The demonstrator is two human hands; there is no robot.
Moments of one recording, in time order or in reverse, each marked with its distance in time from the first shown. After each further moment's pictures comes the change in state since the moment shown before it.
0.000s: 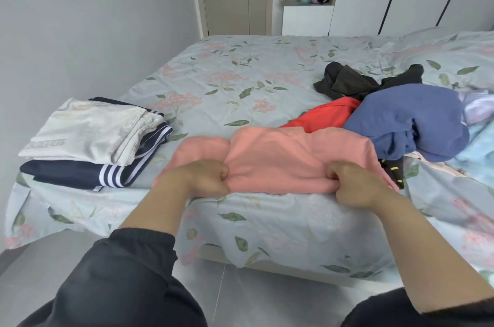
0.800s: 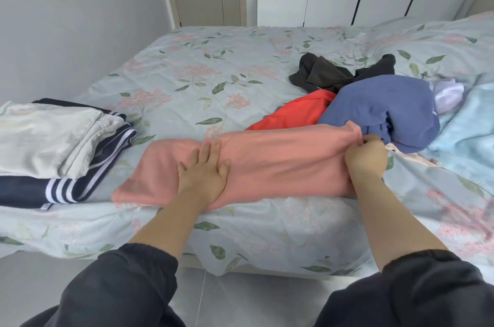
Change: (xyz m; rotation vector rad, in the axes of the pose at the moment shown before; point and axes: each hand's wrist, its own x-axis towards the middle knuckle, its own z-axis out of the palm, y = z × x) left_hand 0.057 0.043 0.050 -0.025 0.421 -0.149; right_hand 0.038 0.050 -0.009 0.532 0.791 0.708
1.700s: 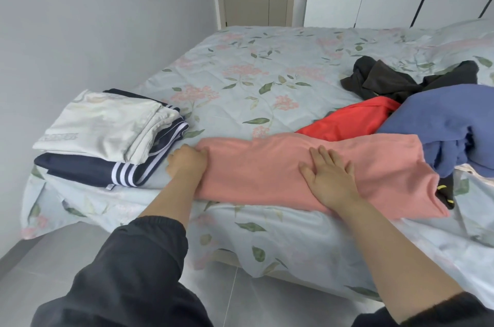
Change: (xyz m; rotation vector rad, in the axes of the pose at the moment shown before) left_hand 0.022 -0.107 -0.043 -0.260 0.207 -0.622; right_hand -0.102 -0.049 0.082 -0.521 -0.620 -0.637
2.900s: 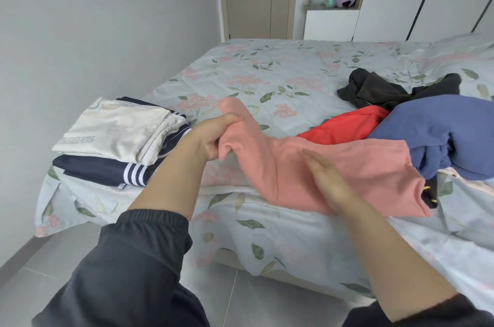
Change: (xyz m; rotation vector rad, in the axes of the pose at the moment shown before) left_hand -0.072 0.073 -0.093 -1.082 -0.750 0.030; right_hand -0.028 -0.016 -0.031 0.937 -0.064 -0.002
